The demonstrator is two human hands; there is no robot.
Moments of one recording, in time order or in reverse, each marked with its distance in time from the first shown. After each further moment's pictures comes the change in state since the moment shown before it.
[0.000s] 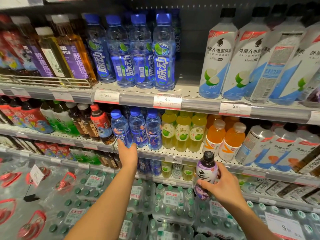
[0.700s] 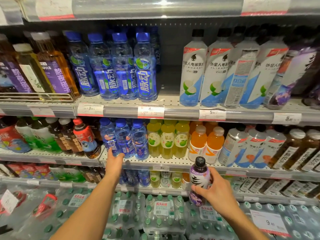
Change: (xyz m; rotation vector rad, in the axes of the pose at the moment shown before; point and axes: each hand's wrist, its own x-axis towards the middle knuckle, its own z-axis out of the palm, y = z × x) left_hand 0.024 -0.004 -0.008 0.090 -0.195 0.016; right_hand -0.015 0.008 -0.014 -0.038 0.083 -0.011
